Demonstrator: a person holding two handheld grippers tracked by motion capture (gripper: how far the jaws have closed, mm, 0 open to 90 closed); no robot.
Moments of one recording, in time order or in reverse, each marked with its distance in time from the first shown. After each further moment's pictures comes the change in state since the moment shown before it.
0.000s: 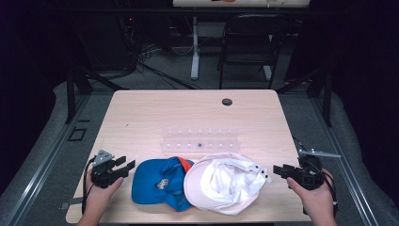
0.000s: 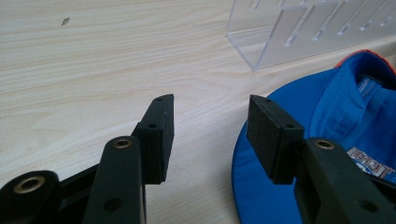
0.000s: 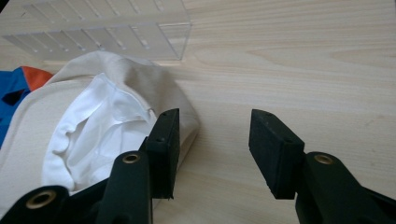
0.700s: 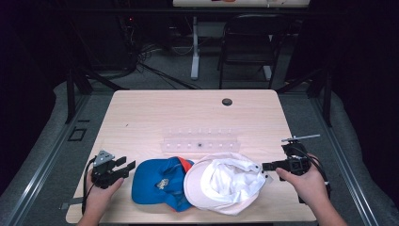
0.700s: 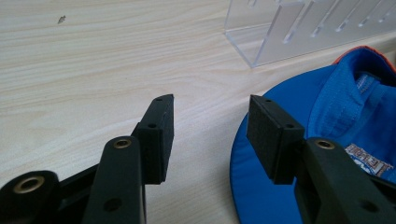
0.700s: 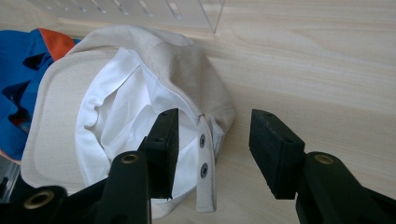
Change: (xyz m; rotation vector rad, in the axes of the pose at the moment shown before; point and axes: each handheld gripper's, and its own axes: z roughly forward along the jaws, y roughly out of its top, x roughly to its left) left arm -0.001 -0.001 0.000 0.004 -0.005 0.006; right arm 0.027 0.038 0.016 0.242 0.038 -0.036
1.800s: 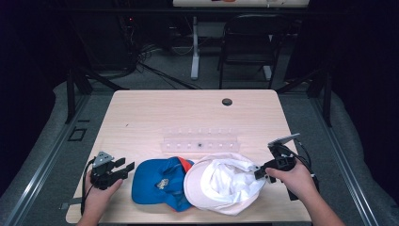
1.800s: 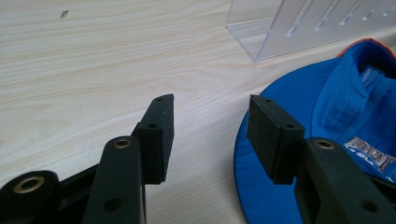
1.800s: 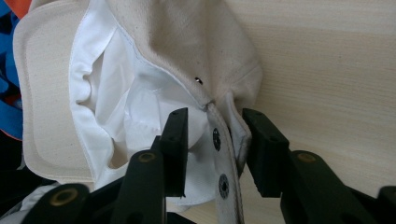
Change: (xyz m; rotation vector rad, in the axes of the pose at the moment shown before) left arm 0.001 -0.003 -0.001 0.003 0.007 0.000; right arm -0.003 0.010 0.047 0.291 0.051 0.129
